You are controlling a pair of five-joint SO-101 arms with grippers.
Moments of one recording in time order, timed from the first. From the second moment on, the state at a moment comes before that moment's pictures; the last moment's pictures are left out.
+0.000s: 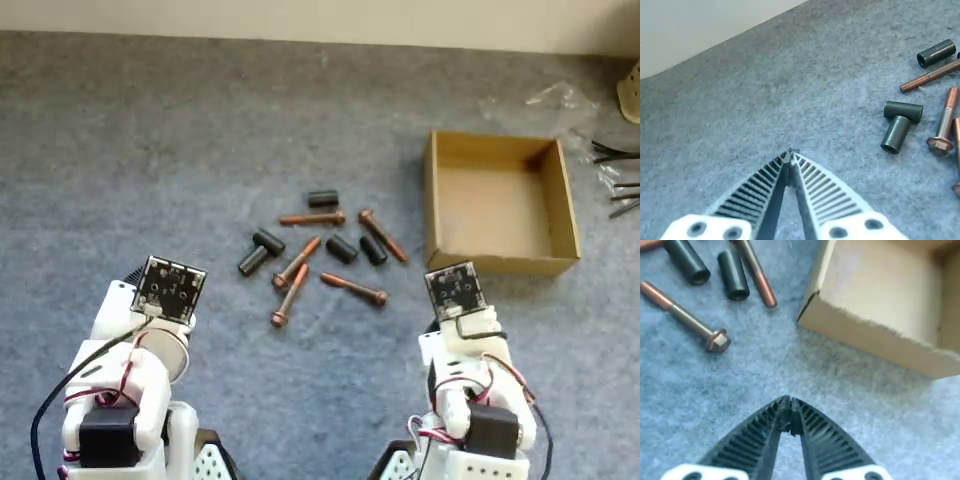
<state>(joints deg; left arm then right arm) -7.3 -103.7 75.0 68.6 -19.7 3.3 -105.1 83.3 72.0 29.1</state>
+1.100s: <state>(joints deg) -0.6 -50.5 58.9 52.6 -9.3 3.0 -55.9 41.5 75.7 24.4</state>
